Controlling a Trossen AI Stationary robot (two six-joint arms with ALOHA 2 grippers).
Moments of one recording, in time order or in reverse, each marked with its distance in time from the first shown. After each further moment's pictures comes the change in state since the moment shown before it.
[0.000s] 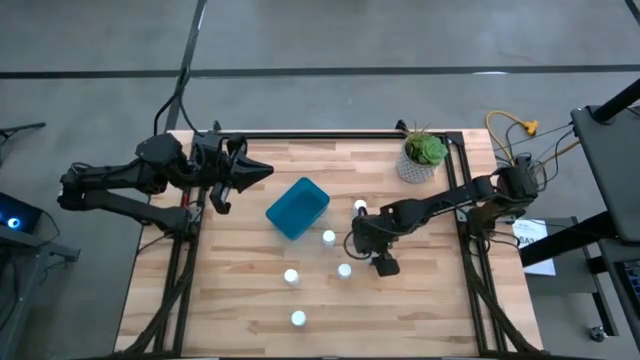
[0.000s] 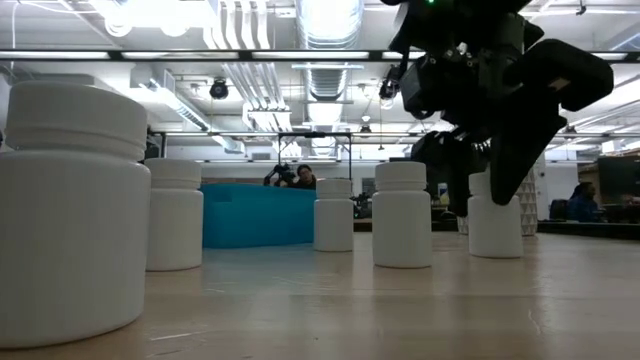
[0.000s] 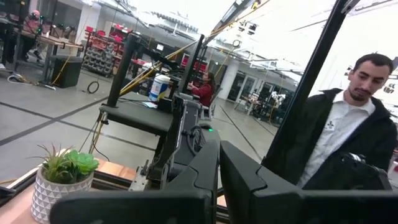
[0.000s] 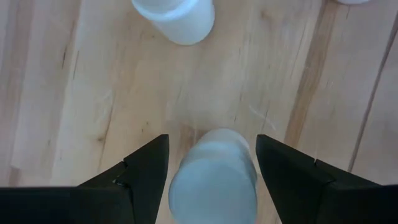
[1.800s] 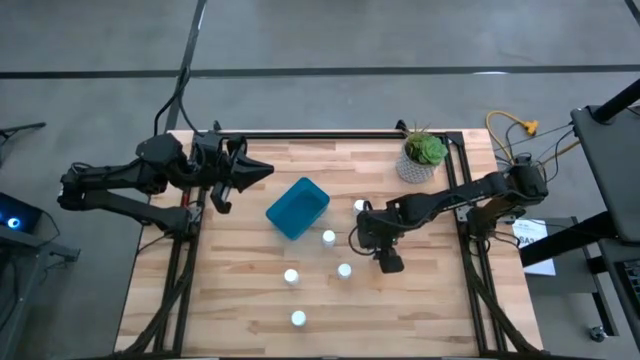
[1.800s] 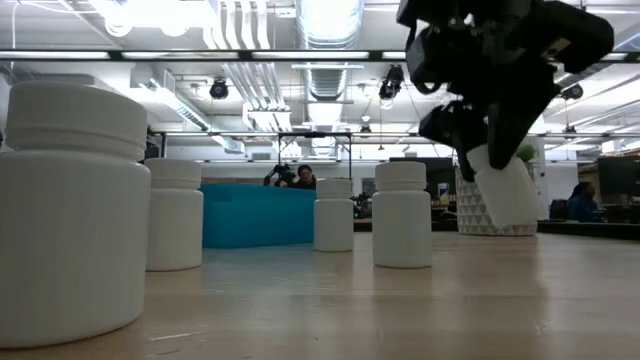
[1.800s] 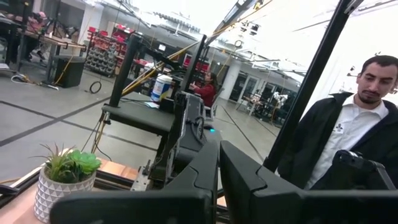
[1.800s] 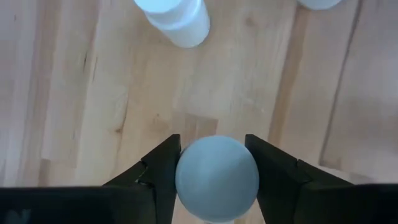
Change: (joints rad) left arm 0.000 0.000 0.000 -0.001 -0.011 0.000; right arm -0.003 -0.082 0.047 -0.121 0.020 0.039
